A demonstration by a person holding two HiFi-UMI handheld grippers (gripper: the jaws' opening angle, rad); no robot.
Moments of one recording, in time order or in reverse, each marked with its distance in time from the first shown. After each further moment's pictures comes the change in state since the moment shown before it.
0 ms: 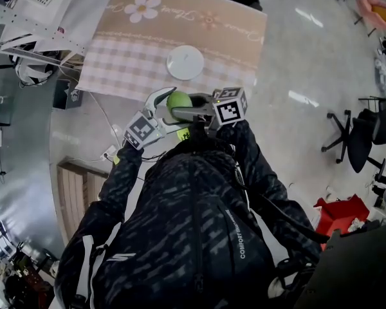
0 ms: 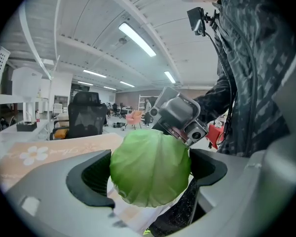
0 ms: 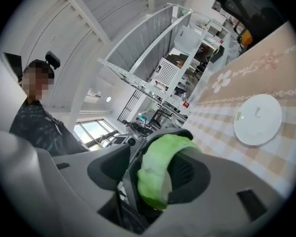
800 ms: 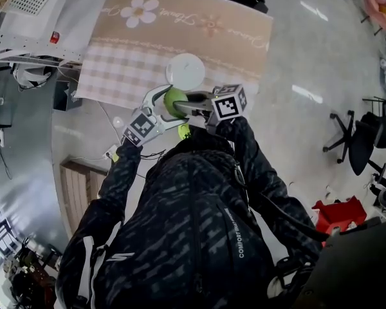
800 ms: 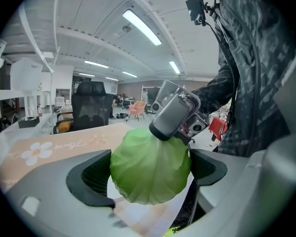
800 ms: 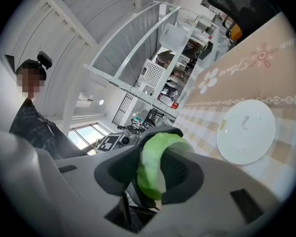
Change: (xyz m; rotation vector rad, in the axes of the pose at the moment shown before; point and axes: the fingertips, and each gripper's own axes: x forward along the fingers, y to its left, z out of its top) left arm 0.024 0.072 -0.028 -0.023 0.123 0.026; right arm -0.004 -0.074 0.040 0.086 0.017 -0.056
